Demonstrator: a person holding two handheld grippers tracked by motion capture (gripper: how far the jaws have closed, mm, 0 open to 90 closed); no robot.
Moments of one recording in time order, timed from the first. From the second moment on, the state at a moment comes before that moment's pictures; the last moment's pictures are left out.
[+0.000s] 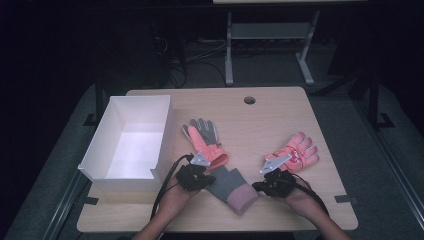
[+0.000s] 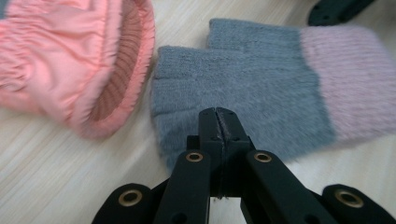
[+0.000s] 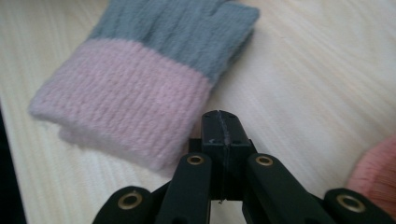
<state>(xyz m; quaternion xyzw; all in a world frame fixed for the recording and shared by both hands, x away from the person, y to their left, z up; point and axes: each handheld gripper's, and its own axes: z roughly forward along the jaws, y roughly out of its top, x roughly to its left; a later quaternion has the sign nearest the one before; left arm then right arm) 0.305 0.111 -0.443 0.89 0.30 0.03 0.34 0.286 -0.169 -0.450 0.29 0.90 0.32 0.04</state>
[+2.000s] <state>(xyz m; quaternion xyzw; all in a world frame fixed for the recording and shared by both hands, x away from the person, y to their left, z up) 0.317 0.063 -0.429 0.91 0.23 -0.02 0.35 0.254 -0.196 -0.450 0.28 0.89 0.35 0.01</state>
